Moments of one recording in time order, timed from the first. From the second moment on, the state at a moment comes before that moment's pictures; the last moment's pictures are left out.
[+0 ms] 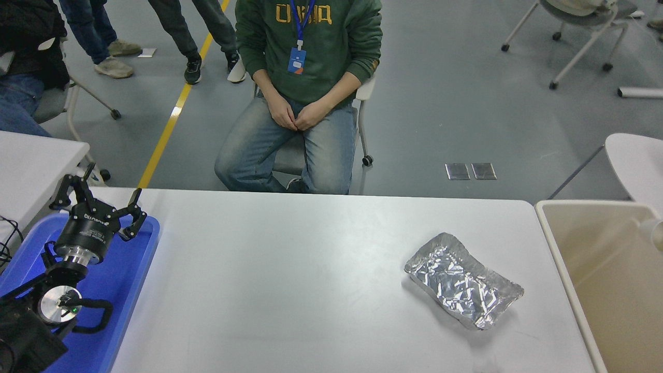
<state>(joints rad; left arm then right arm) -0.56 0.46 -0.57 -0.39 -0.23 -0.70 -0.60 0.69 -0.53 -0.27 0.06 -0.33 -0.01 0.23</state>
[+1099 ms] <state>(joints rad) -0.56 0.46 -0.57 -0.39 -0.23 -0.70 -0.60 0.53 -0.22 -0.12 -0.10 -0.27 -0.23 0.09</state>
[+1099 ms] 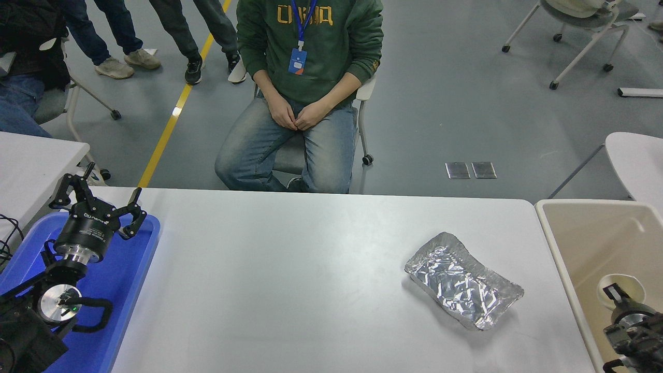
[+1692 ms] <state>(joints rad) -0.56 0.46 -0.57 -0.39 -0.23 -0.70 -0.60 0.59 -0.31 -0.10 -0.02 -0.18 -0.22 0.09</state>
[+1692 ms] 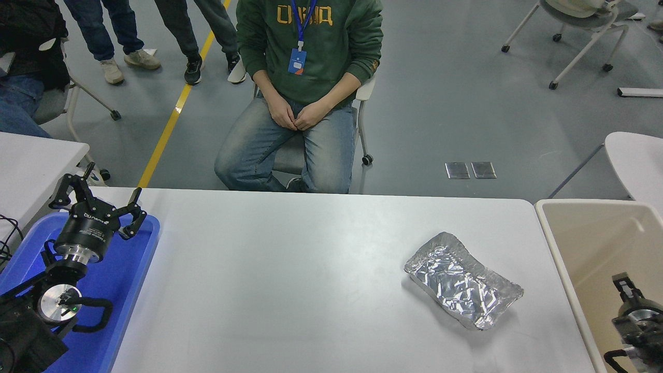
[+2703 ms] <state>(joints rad) -0.56 0.46 -0.57 -0.39 -0.23 -0.70 -0.60 0.64 -0.47 0.58 0.93 -0.17 -0.33 0.14</state>
